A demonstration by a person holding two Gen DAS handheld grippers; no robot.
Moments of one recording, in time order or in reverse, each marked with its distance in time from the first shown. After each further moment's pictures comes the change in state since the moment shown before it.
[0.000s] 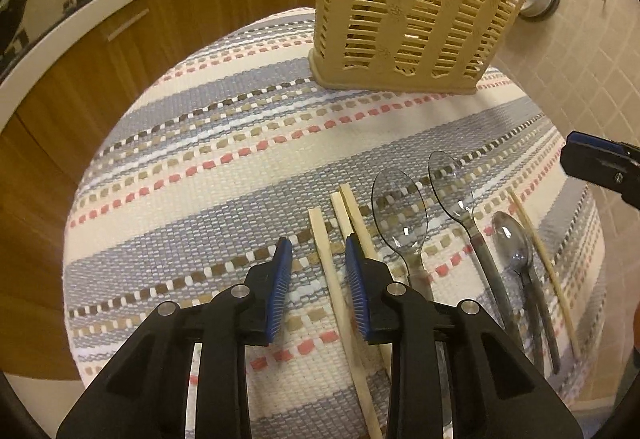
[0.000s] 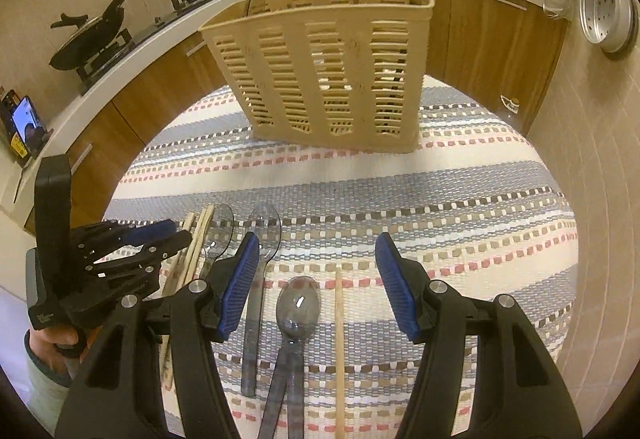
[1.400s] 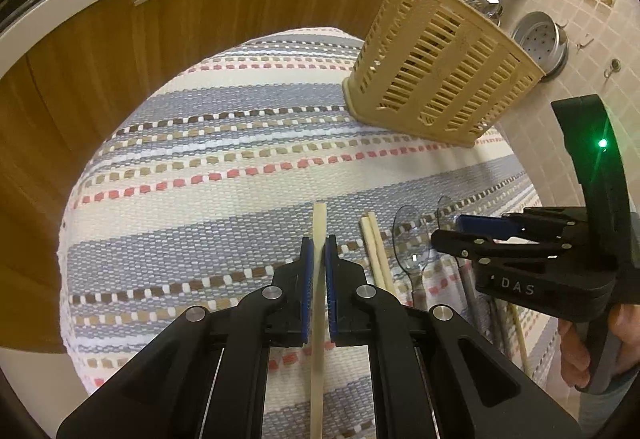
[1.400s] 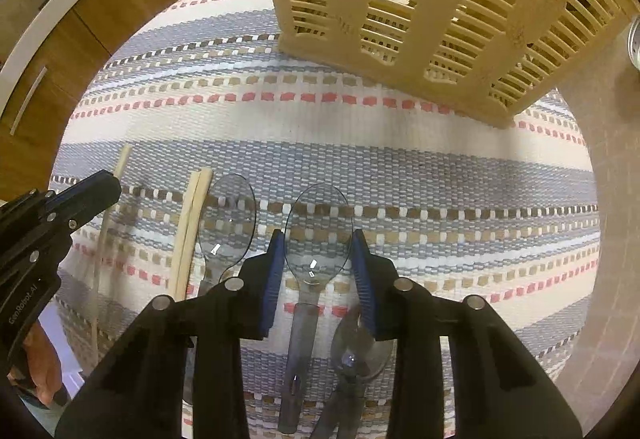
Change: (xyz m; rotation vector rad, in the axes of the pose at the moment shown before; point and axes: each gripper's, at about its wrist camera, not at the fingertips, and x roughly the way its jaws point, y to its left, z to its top) left arm -0.020 0.048 0.001 -0.192 -0.045 -0.148; right arm 0.105 0.075 0.025 -0.103 0.324 -0.112
